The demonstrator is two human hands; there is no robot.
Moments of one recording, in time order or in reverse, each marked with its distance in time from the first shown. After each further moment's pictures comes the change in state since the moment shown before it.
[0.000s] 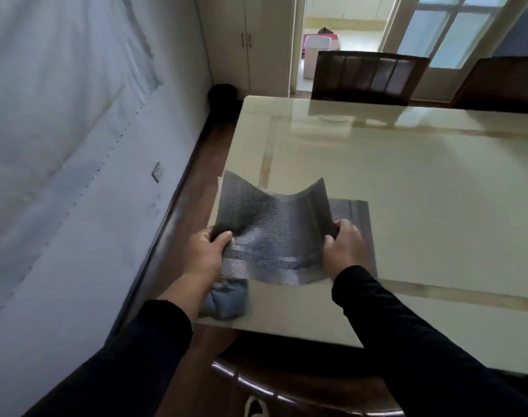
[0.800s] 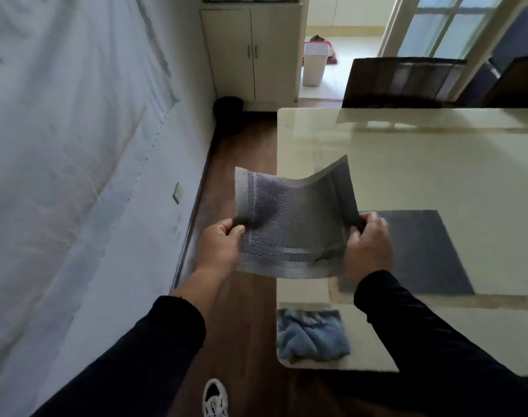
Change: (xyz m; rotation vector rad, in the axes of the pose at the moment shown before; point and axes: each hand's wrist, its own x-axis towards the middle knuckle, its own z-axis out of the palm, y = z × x) left_hand 0.131 0.005 -0.143 0.159 -0.093 0.169; right_hand -0.023 -0.145 0.108 0.138 0.252 -0.039
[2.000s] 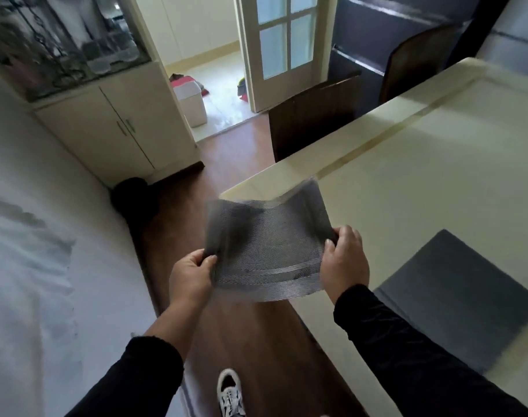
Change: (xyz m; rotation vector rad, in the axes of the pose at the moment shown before) left_hand 0.377 0.100 0.013 0.131 -0.352 0.170; right_hand 0.197 -0.124 0.144 -0.020 0.399 0.333
